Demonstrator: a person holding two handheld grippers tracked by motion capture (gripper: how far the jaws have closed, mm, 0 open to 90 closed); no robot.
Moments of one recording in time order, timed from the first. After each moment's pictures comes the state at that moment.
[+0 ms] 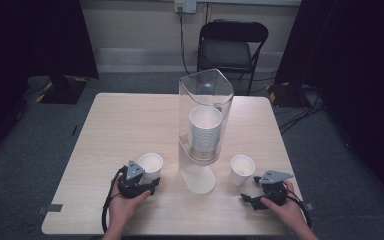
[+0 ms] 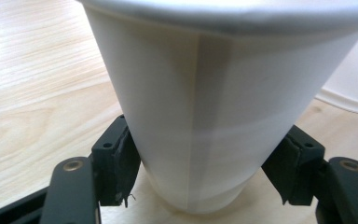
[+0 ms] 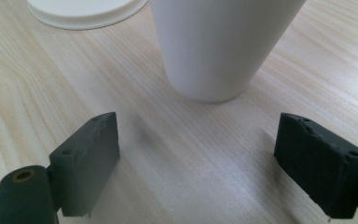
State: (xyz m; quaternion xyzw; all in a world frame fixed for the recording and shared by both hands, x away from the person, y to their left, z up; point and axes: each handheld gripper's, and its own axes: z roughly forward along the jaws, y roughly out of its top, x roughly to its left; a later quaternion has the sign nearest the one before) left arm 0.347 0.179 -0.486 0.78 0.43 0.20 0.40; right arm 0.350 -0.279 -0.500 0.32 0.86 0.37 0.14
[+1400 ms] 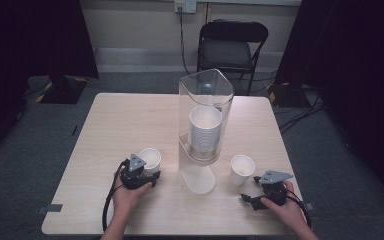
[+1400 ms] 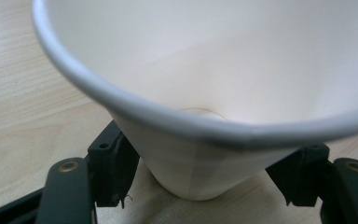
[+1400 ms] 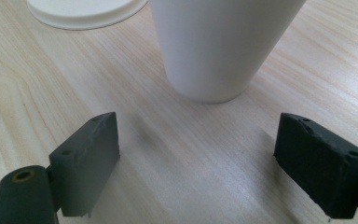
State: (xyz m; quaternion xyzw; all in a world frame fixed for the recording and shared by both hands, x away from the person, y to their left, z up) left arm 0.374 0.178 -0.497 0.78 0.44 0.21 0.39; right arm 0.351 -0.278 -0.500 0.32 0.86 0.37 0.14
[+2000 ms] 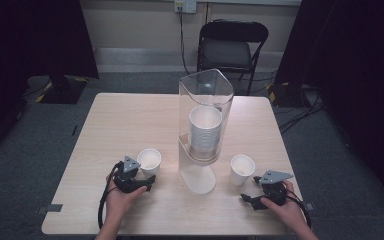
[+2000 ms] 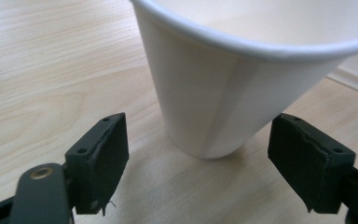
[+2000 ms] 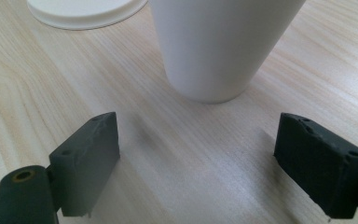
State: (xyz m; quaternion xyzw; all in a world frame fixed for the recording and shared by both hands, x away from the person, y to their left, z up) left arm 0.361 0.193 -0.488 0.78 0.46 0.19 0.37; right arm 0.350 -0.279 -0.500 0.32 0.86 0.37 0.14
